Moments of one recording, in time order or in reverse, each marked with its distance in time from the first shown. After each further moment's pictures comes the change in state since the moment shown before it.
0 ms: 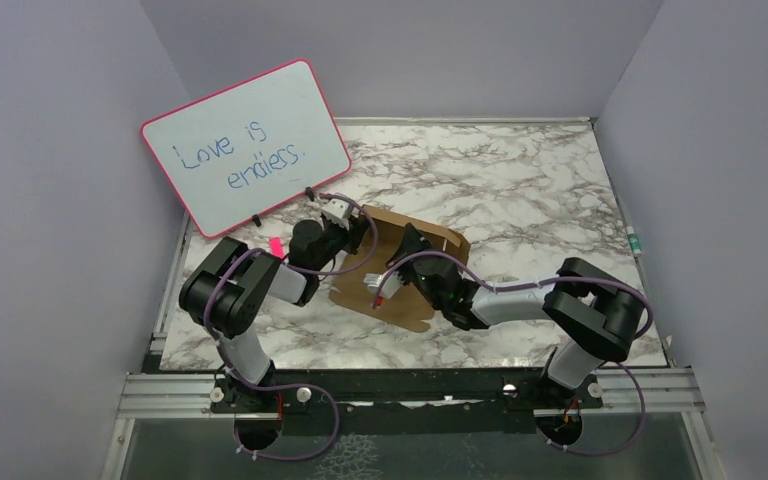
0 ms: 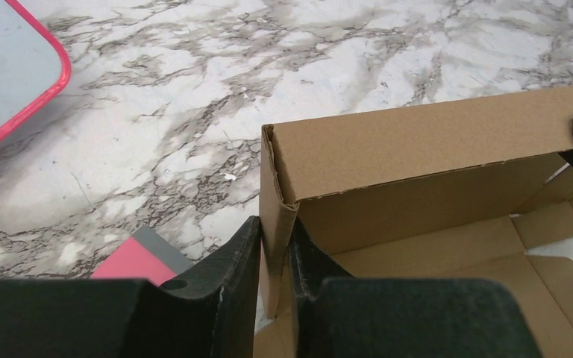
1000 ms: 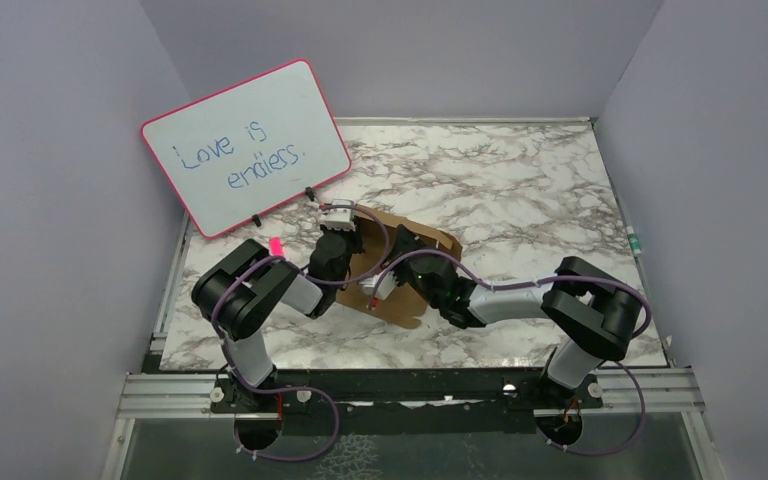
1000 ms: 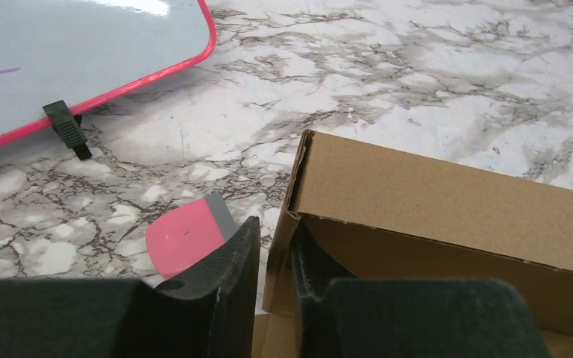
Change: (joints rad) left arm -0.190 0.037 -0.014 0.070 -0.634 -0.069; right arm 0.005 0.013 0.031 -0.017 -0.049 0.065
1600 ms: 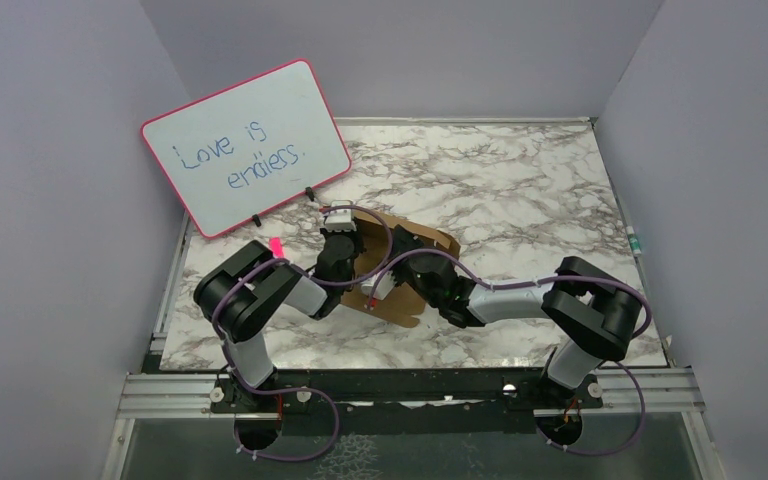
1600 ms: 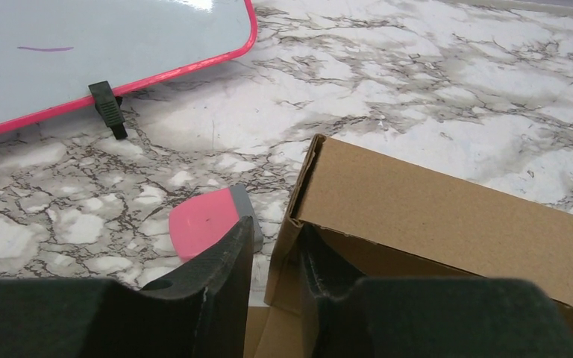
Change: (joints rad) left arm -0.063 0.002 0.021 -0.046 -0.212 -0.047; right arm 0.002 0.000 0.011 -0.010 -0.029 0.039
